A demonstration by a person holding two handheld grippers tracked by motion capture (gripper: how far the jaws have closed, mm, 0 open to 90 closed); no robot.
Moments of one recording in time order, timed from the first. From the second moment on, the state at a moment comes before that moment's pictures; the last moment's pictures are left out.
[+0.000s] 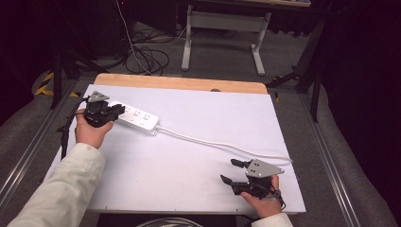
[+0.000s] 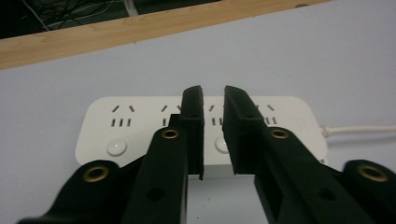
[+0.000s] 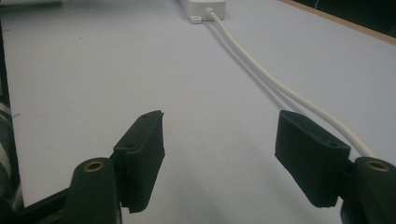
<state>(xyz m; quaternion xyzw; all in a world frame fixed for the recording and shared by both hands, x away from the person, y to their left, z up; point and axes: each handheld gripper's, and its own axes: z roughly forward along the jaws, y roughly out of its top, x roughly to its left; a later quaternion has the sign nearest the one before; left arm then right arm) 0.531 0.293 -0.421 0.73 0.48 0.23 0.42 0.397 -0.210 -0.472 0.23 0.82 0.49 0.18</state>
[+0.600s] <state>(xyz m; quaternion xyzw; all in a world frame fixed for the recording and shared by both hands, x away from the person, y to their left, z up) 0.472 0.290 -0.376 0.74 0.42 0.20 0.49 0.396 -0.210 -0.471 0.23 0.82 0.49 0.19</state>
